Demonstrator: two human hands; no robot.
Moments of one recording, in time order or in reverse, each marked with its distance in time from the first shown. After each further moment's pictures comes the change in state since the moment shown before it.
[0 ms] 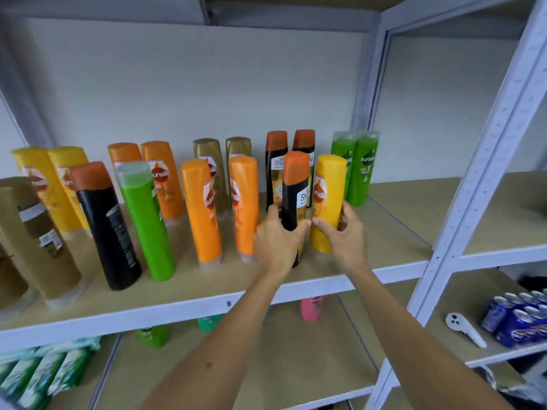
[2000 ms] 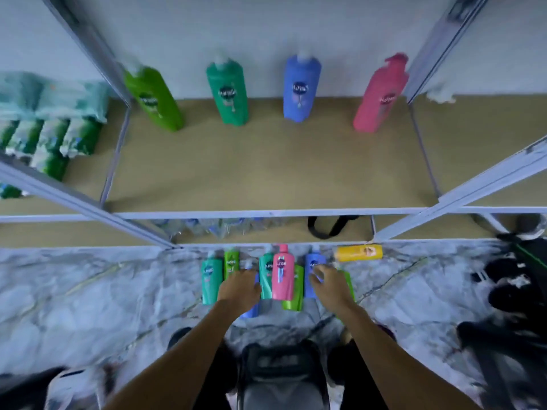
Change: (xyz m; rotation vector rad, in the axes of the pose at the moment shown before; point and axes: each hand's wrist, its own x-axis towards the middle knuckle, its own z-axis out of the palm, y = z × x) left_hand -0.402 -0.387 -0.034 0.774 -1.059 -0.659; right_hand -0.392 0.378 0.043 -0.607 -0.803 0.736
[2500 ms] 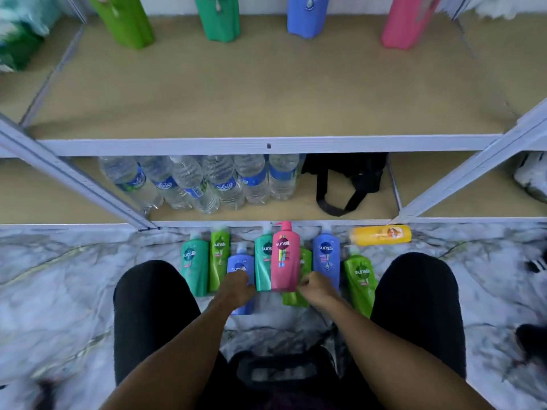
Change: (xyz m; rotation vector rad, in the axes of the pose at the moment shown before) left_hand 0.141 -0.075 0.226 -0.198 -0.050 -0.043; right_hand 0.106 0.146 0.178 -0.140 -0.204 0.118
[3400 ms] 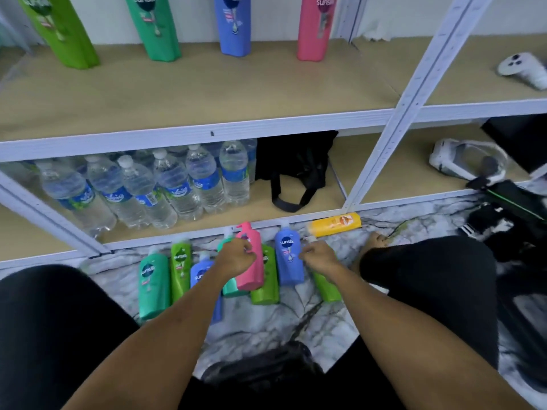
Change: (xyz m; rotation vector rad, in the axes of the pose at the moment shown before) left_hand -0.010 0.076 0.014 -0.132 0.188 0.247; right_hand -0.015 0.075 -0.040 0.330 0.371 0.018
